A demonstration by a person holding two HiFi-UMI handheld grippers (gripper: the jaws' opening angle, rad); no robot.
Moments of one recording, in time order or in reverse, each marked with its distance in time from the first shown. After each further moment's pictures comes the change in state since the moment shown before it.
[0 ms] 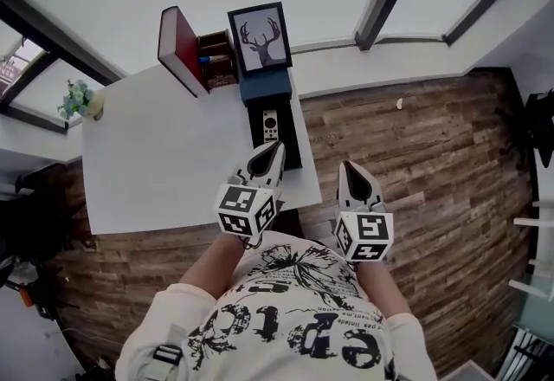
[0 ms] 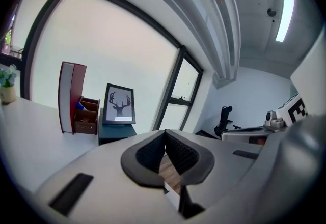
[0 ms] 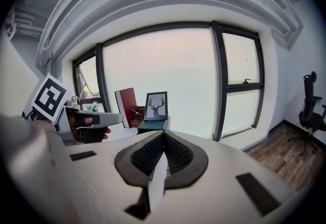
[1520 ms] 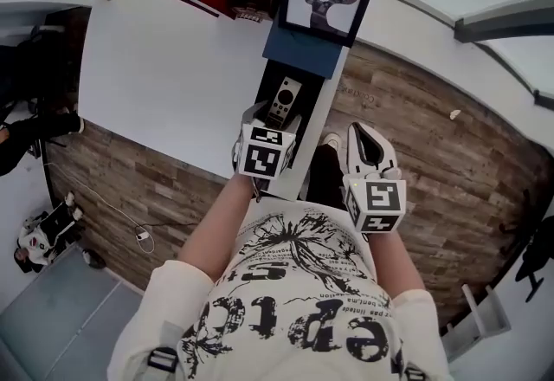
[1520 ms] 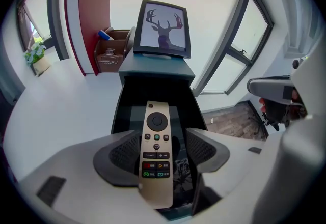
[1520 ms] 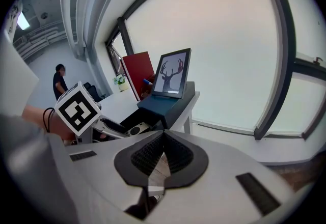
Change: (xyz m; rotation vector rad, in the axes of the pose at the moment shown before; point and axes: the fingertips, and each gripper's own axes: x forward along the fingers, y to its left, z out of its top) left arm 0.117 0.122 -0.146 -0.250 0.604 0.521; right arm 0.210 -0.037 -0.033 -0.196 0.357 0.520
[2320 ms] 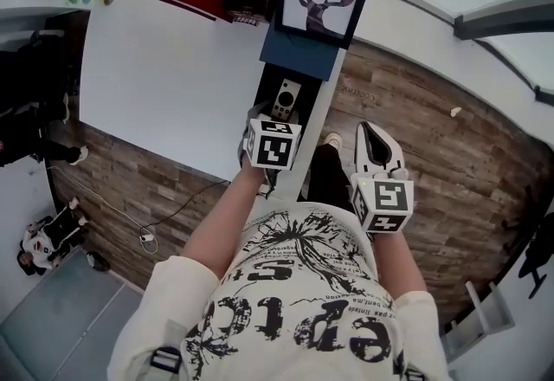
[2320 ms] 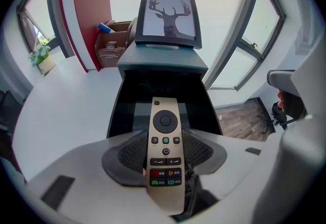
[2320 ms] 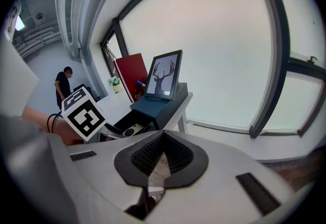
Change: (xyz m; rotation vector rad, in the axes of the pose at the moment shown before) left arm 0.025 0.008 0.000 -0.031 0.055 0.082; right arm -0.005 -0.022 0.003 0.028 -0.004 -0.044
